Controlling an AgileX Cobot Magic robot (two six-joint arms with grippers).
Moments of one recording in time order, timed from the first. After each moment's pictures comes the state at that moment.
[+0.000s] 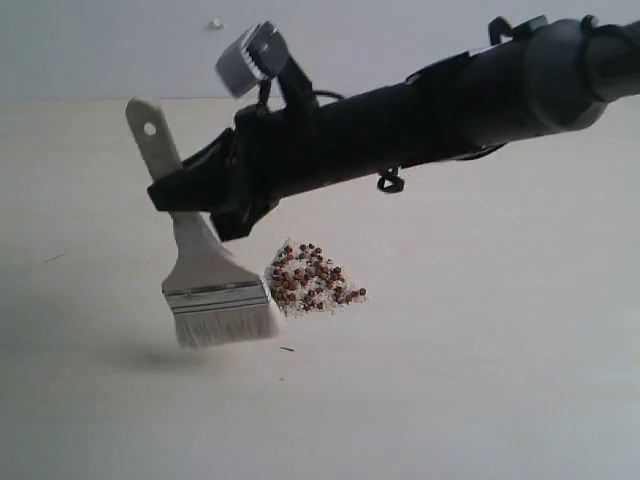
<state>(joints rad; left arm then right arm) -0.52 0.07 0.00 -0.01 0.11 -0.06 0.59 1.97 -1.19 1.69 0.92 -1.96</state>
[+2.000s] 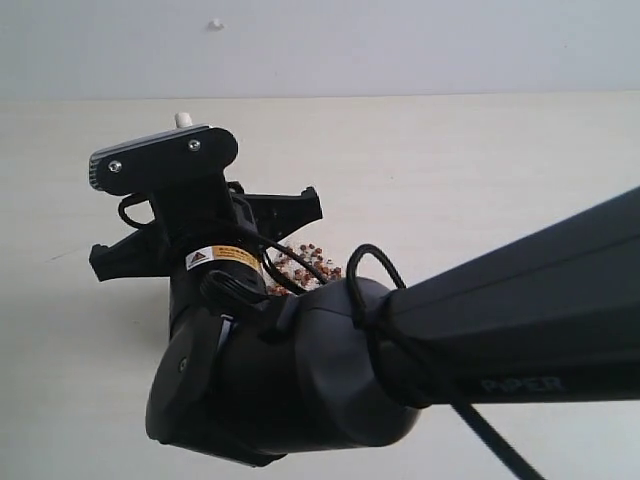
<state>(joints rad) -0.52 0.07 0.00 -0.01 0.11 -0.06 1.24 2.02 -1.13 1.34 -0.97 -0.85</state>
